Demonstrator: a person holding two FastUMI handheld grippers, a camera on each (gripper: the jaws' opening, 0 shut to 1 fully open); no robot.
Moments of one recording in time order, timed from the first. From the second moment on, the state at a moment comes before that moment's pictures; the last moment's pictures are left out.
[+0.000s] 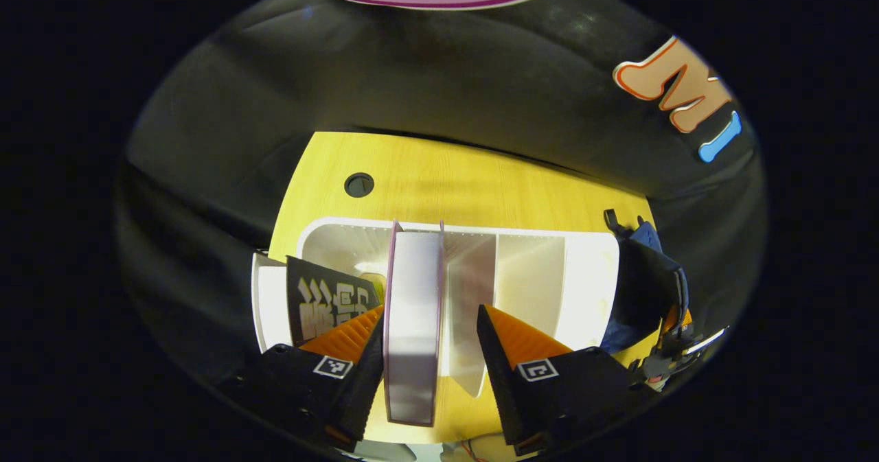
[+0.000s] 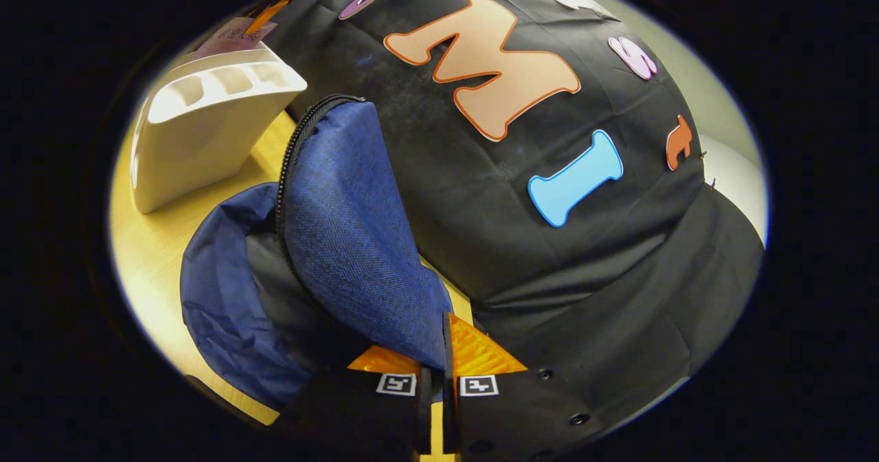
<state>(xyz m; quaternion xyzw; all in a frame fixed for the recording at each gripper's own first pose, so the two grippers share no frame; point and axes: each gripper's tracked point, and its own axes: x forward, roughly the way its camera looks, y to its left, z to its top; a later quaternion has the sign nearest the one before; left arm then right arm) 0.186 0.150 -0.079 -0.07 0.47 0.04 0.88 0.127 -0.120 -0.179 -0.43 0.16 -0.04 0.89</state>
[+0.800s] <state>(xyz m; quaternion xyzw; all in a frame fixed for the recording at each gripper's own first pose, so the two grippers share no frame) 0.188 0.136 -0.133 -0.05 0.56 0.05 0.82 0.123 -0.120 -0.181 -0.42 0.16 -0.05 0.89</state>
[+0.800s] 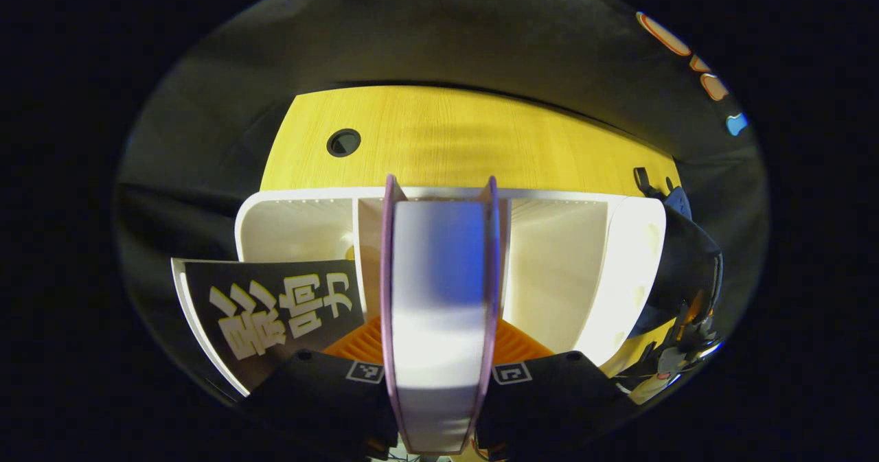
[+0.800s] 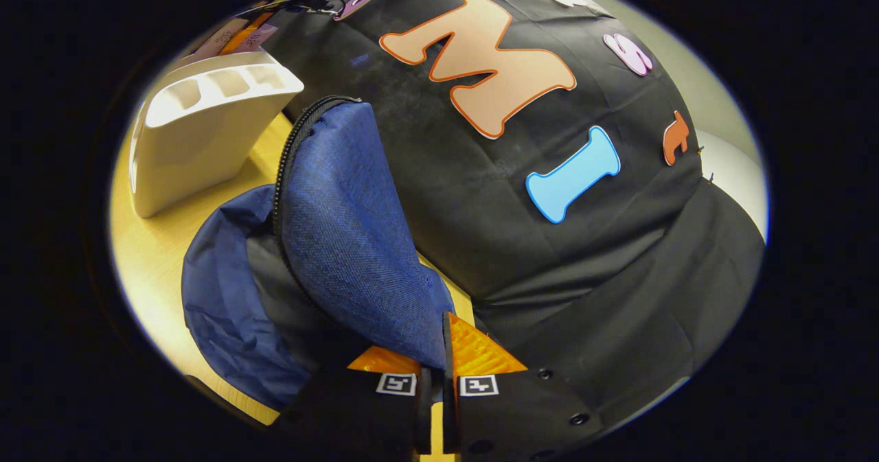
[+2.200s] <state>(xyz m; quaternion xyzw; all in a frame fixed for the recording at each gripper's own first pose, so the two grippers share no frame) 0.065 0.093 0.016 -0.05 0.52 0.07 0.85 0.119 -0.135 -0.180 -0.39 0.16 -0.04 0.91</state>
